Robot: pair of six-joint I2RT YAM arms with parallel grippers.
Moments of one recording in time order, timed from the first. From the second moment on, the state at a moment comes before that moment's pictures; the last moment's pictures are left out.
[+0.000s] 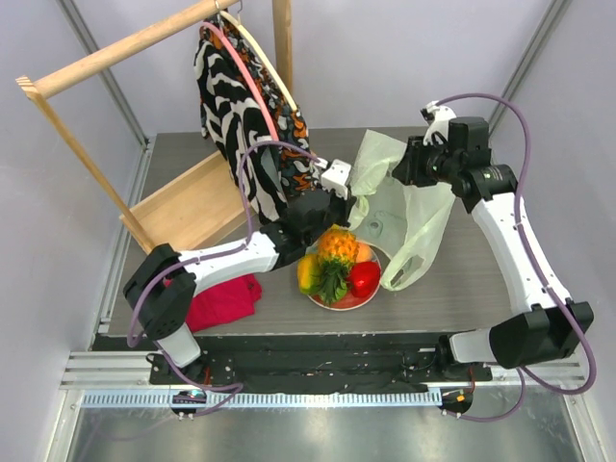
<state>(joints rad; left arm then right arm) -0.92 1.67 1.13 0.39 -0.26 -0.19 0.15 1.33 1.44 -0.67 -0.30 0.11</state>
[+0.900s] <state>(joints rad) -0.75 1.68 1.36 -0.13 -0.02 -0.31 0.64 0.98 0.99 -0.43 0.08 0.42</state>
